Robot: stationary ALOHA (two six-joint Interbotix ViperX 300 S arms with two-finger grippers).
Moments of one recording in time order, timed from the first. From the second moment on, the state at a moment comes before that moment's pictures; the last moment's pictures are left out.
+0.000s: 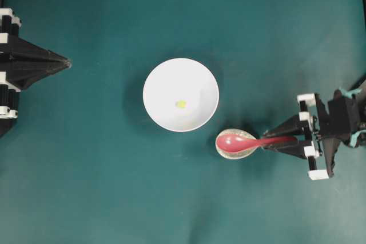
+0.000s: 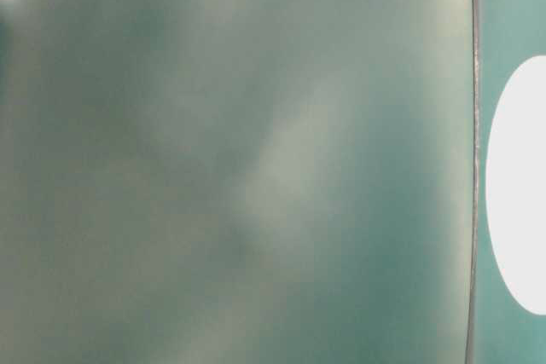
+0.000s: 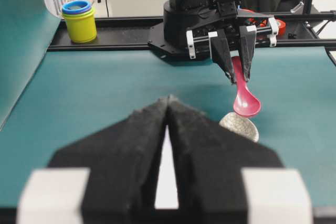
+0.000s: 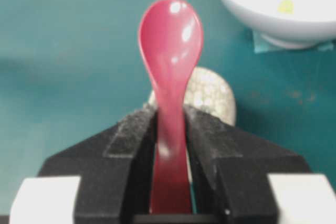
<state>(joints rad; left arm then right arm) 0.05 -0.98 1.17 0.03 -0.25 0.05 0.44 -0.23 1.30 0.51 -0.84 -0.06</state>
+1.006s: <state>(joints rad) 0.05 -0.98 1.17 0.03 -0.21 0.05 -0.20 -0.27 0.68 0.48 0.49 -0.26</state>
